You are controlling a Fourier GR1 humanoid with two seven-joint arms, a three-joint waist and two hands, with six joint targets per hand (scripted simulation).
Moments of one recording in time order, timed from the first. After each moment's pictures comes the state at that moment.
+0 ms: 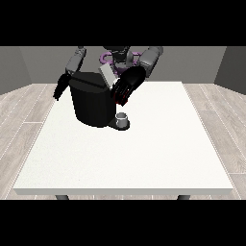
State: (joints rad) left arm -1.31 0.54 0.08 -0.65 -0.92 -0.20 -0.28; right arm -0.51 -0.09 -0.06 -1.27 0.21 -0.22 0.02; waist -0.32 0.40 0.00
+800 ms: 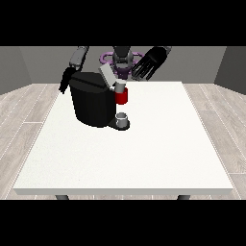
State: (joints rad) left arm -1.09 0.35 0.12 -0.67 -0.82 -0.25 -0.26; right arm -0.32 -0.09 -0.12 -1.14 0.15 -0.20 -0.04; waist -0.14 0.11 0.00
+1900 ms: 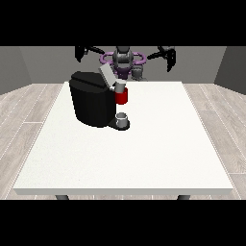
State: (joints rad) left arm -0.53 0.02 0.37 -0.69 -0.38 -0.30 -0.30; right arm -0.19 -0.10 -0.07 -1.27 0.08 -0.05 -0.01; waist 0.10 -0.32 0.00
